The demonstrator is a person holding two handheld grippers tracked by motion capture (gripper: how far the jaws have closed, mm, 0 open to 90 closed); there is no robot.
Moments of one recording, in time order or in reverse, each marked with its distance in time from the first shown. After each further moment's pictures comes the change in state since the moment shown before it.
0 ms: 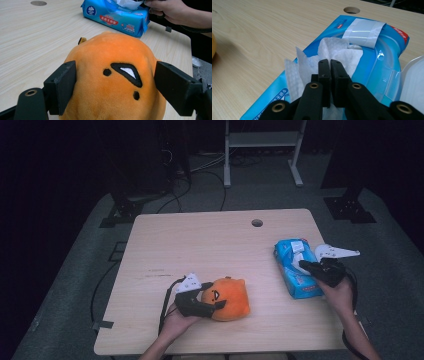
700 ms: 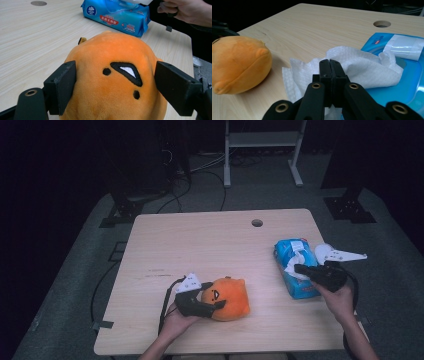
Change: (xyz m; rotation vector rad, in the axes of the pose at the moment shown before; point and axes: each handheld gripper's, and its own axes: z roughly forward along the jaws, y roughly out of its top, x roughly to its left) left arm 0.001 -0.001 0.000 0.000 0.001 0.004; right arm 0.027 0.008 -0.023 -0.093 0.189 0.068
